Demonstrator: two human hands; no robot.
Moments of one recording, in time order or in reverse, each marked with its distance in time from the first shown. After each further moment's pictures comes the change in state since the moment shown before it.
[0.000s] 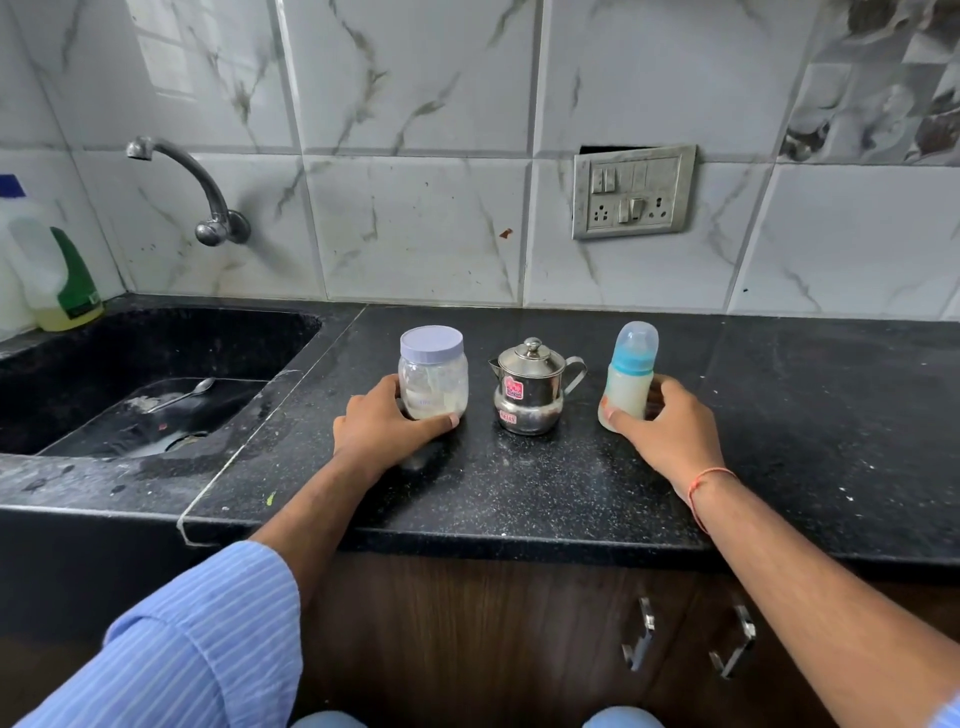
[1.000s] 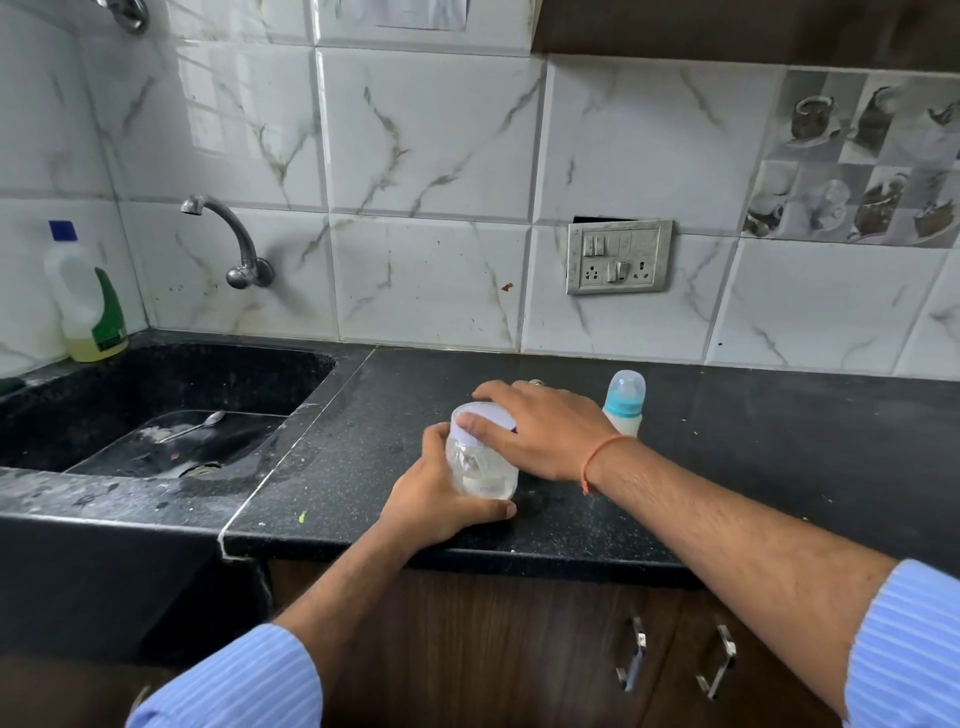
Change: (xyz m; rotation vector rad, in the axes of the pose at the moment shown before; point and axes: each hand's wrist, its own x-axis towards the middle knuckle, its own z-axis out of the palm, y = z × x) left_hand -0.074 0.015 0.000 -0.241 -0.212 0.192; right_hand -0.054 -0.158 0.019 -0.671 -0.411 -0.658
